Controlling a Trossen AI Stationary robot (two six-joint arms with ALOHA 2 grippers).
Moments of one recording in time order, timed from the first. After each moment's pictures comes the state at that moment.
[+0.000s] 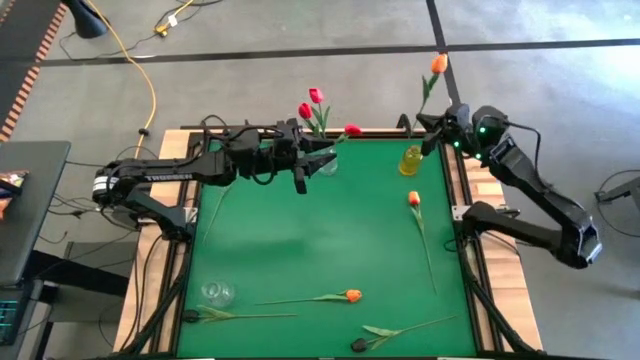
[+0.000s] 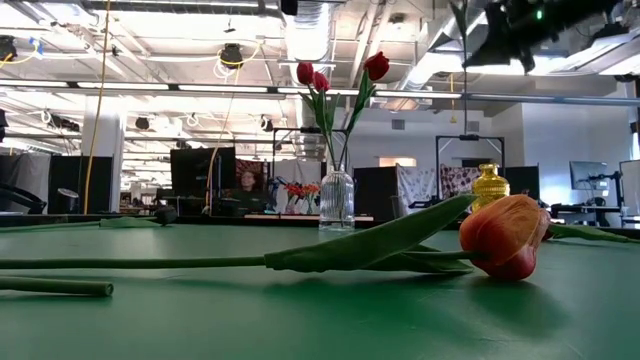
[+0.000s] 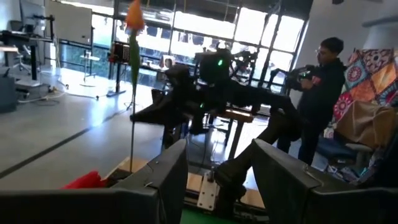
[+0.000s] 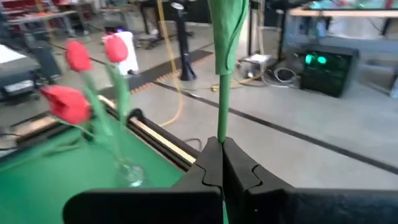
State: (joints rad) left arm 0.18 1.41 1.22 0.30 0.01 -0.20; right arm -0.87 0.72 0.79 -0.24 -0.07 0.08
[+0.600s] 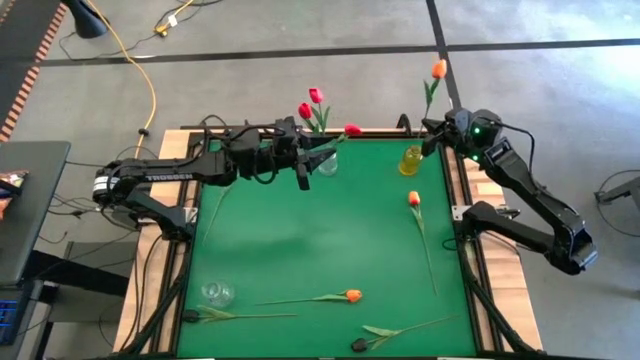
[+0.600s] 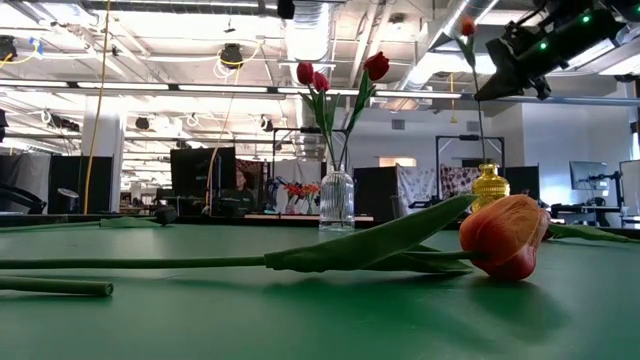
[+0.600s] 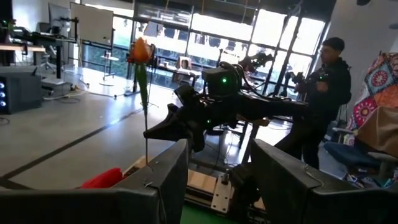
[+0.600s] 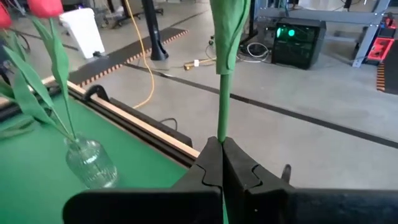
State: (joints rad) left arm 0.18 1.41 1.22 0.29 -0.07 -0.20; right arm -0.99 0.71 0.68 -0.24 -0.07 0.05
